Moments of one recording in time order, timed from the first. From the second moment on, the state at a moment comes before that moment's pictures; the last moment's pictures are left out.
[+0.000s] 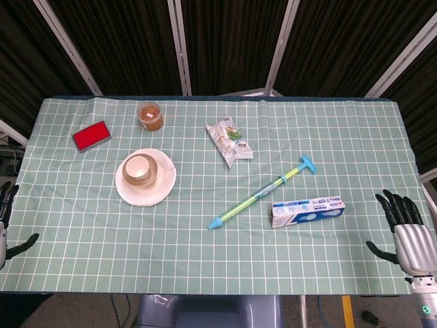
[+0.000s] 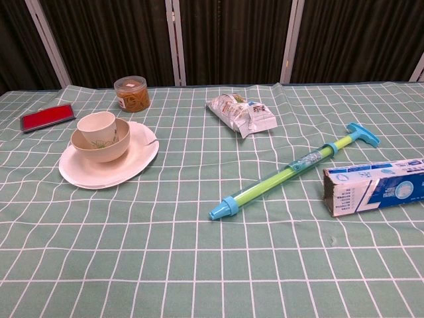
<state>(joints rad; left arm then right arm) -0.03 -1.14 -0.08 -1.67 1.51 1.61 0.15 0.09 -1.08 0.05 -1.59 -1.55 1.48 0.08</state>
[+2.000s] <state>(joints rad) -0.67 -1.64 -0.30 -1.22 1.05 1.00 0.53 0.10 -1.05 0.08 -1.56 -1.50 1.46 0.22</state>
